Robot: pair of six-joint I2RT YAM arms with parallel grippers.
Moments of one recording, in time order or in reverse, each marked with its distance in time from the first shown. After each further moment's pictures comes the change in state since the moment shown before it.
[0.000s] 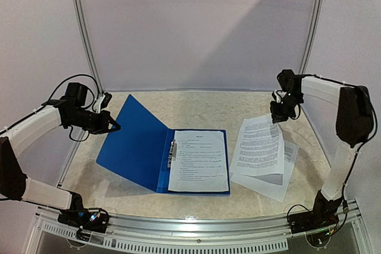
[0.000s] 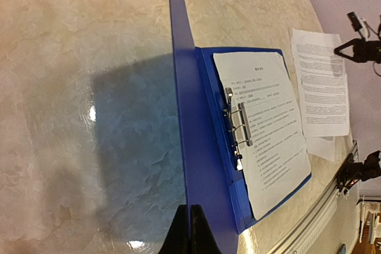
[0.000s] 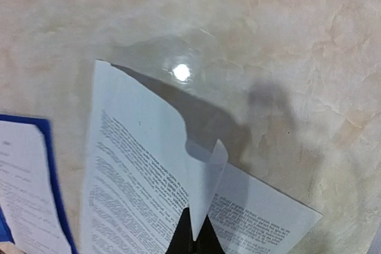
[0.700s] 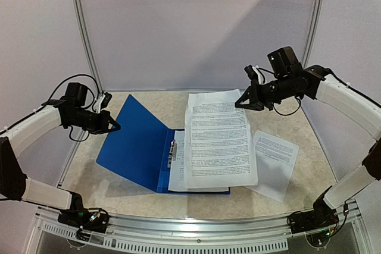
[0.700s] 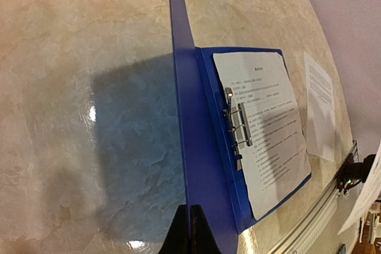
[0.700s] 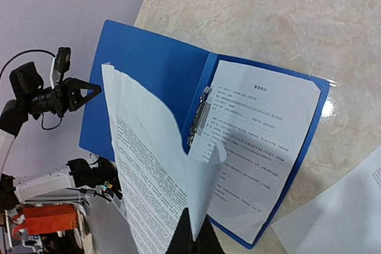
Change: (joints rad) left arm 0.000 -0.001 0.000 0.000 0.000 0.000; right arm 0.385 -0.430 -0.042 0.130 -0.406 0.315
